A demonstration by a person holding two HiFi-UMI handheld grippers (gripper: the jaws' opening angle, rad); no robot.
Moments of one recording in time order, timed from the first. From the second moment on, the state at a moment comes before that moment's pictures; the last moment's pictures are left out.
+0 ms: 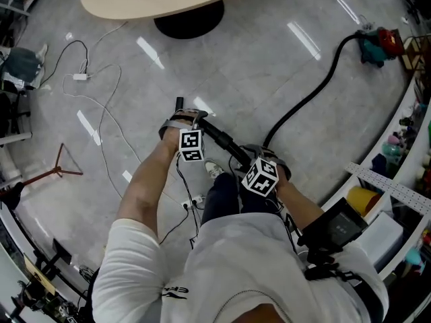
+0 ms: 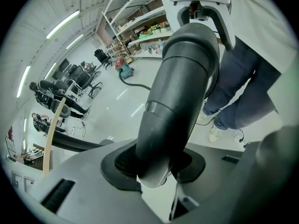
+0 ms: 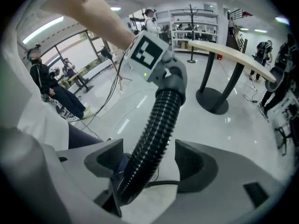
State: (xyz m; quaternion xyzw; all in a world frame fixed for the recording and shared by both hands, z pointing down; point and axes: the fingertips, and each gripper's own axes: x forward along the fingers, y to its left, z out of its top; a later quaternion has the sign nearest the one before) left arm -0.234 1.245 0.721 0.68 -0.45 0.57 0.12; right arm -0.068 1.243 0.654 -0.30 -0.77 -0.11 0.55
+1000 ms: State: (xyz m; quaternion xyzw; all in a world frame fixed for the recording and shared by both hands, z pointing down) left arm -0.262 1.220 0.575 0.60 -0.62 0.47 0.16; right arm -0.129 1.117 0.524 -0.16 -0.85 -0.25 0.43
